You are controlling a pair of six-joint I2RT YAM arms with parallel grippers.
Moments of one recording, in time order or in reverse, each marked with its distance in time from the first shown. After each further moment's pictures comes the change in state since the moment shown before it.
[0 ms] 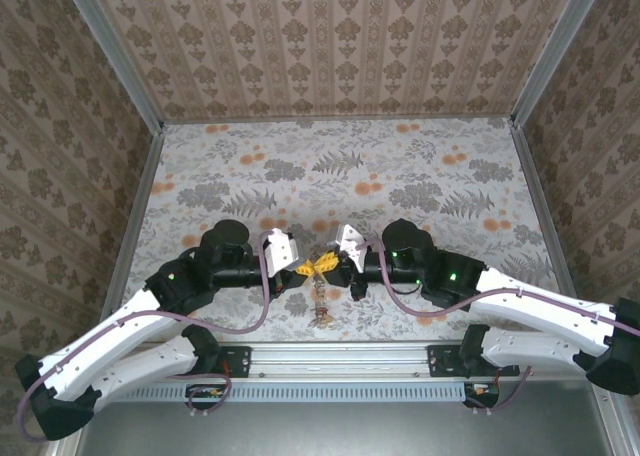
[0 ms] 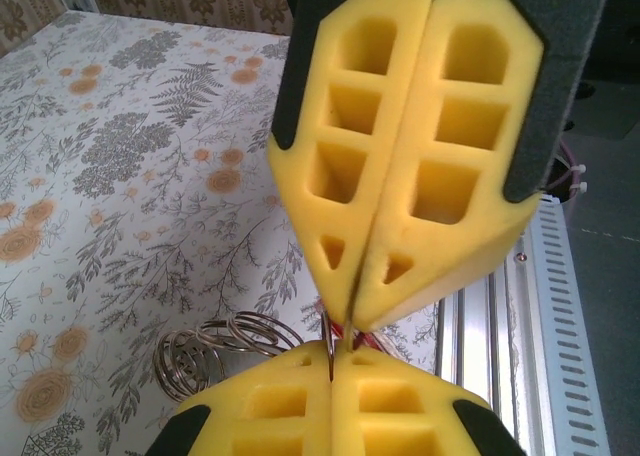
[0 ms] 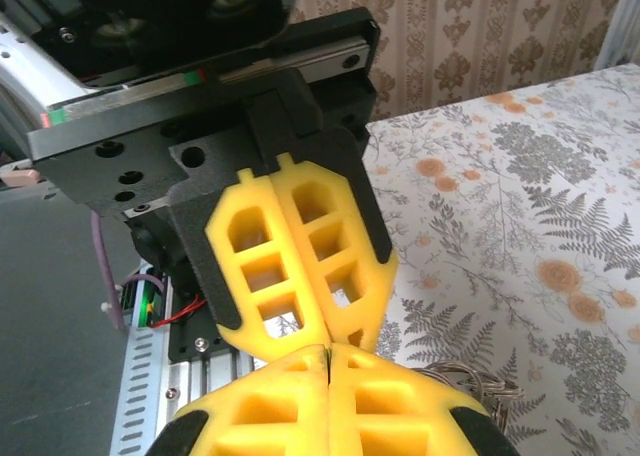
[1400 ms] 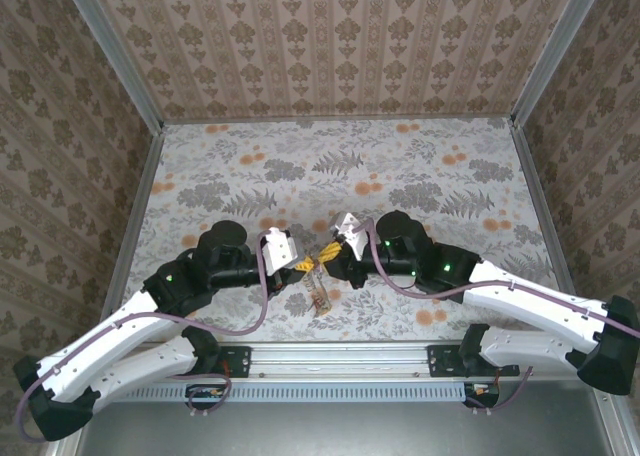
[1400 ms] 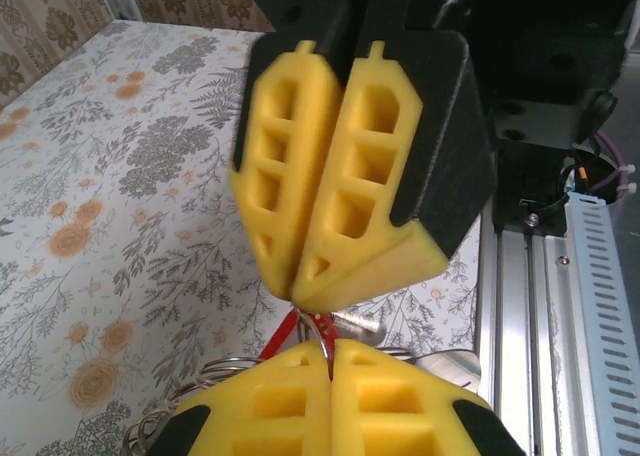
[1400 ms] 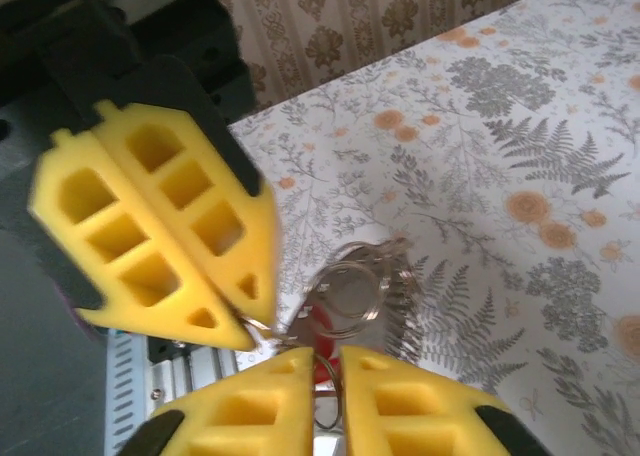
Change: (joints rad) left arm -0.011 -0.017 0.000 0.006 -0.075 0.016; right arm -0.077 0.051 0.029 -0.074 0.014 0.103
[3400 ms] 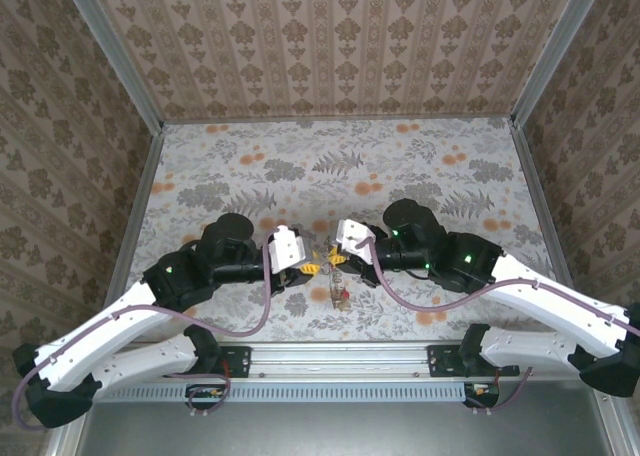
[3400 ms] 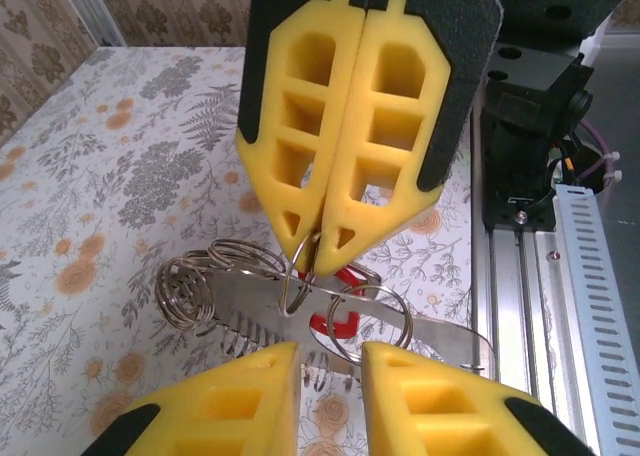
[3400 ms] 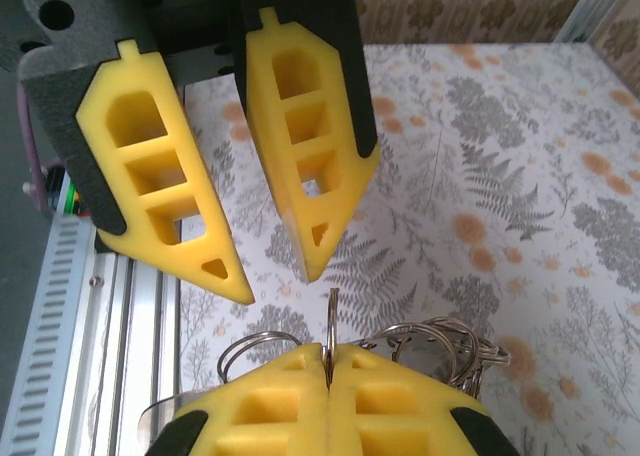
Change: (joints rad) left arm -0.064 0.086 0.134 -0.074 -0.041 0.067; right arm 0.013 -0.004 0.225 -0.361 0.006 -0.422
